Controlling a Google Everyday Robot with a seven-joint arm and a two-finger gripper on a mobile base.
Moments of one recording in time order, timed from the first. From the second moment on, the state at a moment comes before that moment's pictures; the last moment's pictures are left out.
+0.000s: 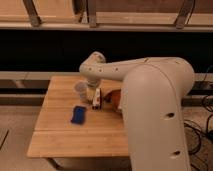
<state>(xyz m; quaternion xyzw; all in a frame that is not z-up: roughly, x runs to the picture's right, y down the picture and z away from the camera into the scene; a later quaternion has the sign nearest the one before) -0.070 0.000 0.871 -0.20 -0.01 0.15 0.97</state>
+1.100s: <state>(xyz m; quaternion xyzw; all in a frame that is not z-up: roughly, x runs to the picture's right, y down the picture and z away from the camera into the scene) -0.070 0.000 0.871 -0.20 -0.01 0.15 0.97</state>
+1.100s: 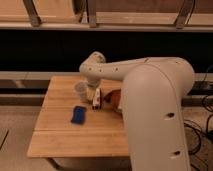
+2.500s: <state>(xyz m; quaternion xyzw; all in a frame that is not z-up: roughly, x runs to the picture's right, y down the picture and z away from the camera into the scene) -0.022 -0.010 0.876 -0.19 0.00 0.18 0.97</state>
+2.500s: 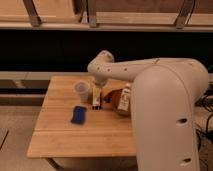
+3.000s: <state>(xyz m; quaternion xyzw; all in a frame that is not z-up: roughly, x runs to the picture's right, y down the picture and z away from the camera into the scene) -0.016 0.004 0.917 -0.23 -0.02 0.16 0.96</state>
